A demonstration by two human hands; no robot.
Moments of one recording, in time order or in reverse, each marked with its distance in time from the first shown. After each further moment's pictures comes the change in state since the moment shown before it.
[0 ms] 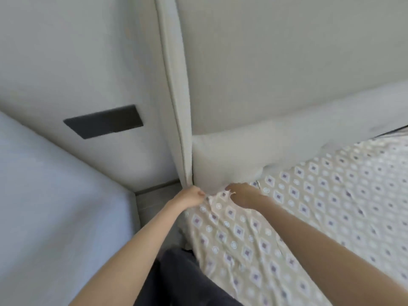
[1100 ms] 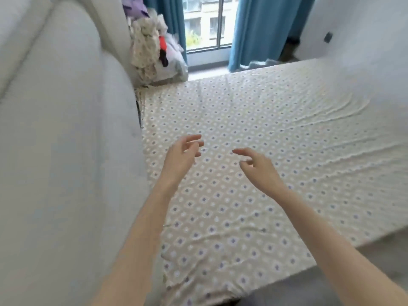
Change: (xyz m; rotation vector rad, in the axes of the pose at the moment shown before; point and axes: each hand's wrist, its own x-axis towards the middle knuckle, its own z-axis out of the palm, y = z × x) left_hand -0.173 0.366 0.011 0.023 -0.614 1.018; right_hand -0.333 0.042 -0.012 1.241 1.461 0.877
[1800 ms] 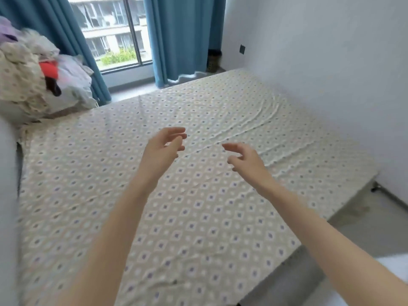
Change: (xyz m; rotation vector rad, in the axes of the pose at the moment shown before) left_hand 0.108 0.127 0.364 0.051 -0.201 0.124; right_hand 0.090 0.168 -0.340 0.161 0.235 0.070
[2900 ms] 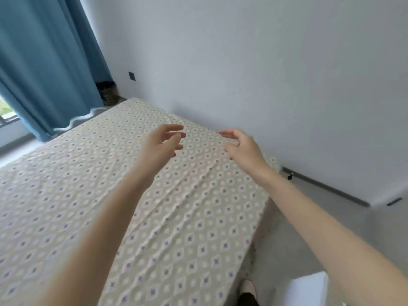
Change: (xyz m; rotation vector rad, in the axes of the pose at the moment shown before) left_hand 0.173 0.161 0.516 0.070 -0.433 0.188; right_hand 0.131 0.153 -0.488 -0.013 0.485 0.039
